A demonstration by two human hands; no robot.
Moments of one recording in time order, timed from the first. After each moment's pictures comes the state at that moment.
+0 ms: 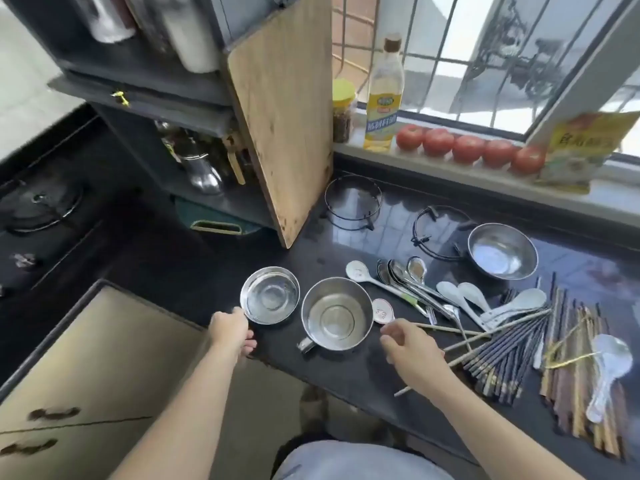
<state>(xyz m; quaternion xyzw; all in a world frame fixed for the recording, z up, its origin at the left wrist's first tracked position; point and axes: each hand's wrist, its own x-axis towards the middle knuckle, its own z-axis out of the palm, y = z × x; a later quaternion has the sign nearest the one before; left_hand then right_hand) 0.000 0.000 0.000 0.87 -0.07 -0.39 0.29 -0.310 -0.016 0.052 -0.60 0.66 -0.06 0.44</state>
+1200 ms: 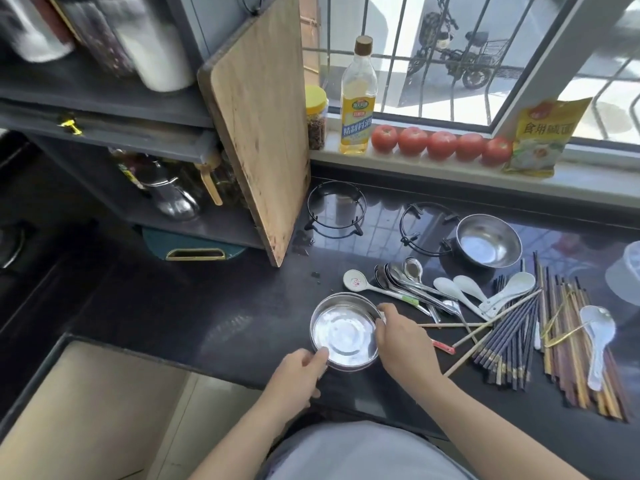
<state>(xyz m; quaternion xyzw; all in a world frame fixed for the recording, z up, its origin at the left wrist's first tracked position) -0.053 0.015 0.039 0.72 -0.41 -0.55 0.12 -0.248 -0.034 0.038 -0.64 0.72 -0.08 0.26</state>
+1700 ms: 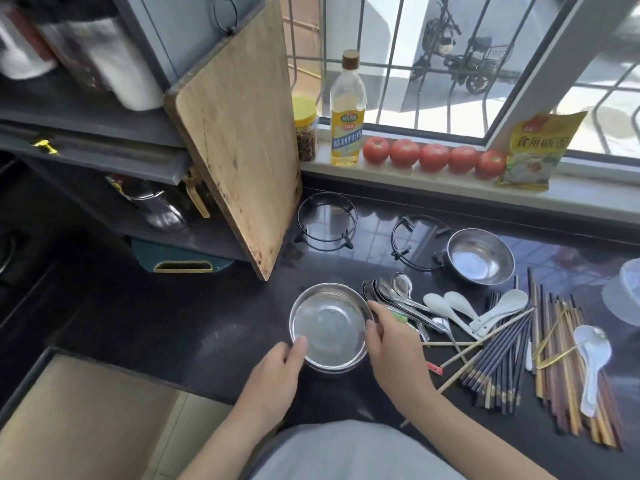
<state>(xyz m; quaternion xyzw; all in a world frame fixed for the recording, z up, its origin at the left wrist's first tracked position) -0.063 -0.008 0.075 0.75 -0.42 -0.48 0.19 -0.262 -0.048 0.053 -0.64 0.66 -0.28 0.28</state>
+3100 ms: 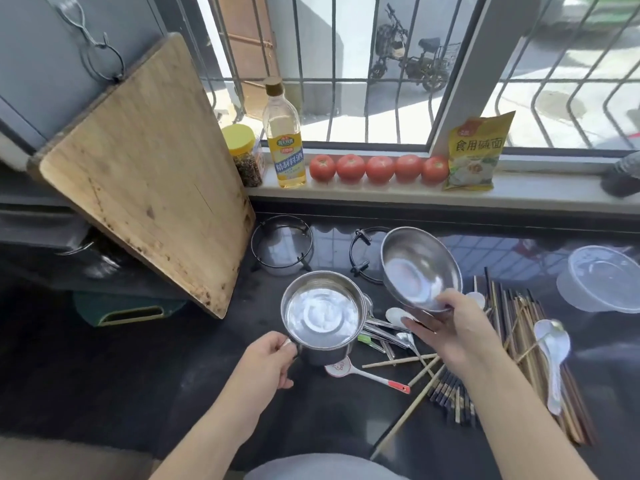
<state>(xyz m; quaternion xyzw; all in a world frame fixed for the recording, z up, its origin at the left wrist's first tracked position) -0.119 -0.084 0.094 0.68 -0.40 -0.57 0.22 -0.404 -0.118 0.106 -0.04 0.58 -0.52 0.62</state>
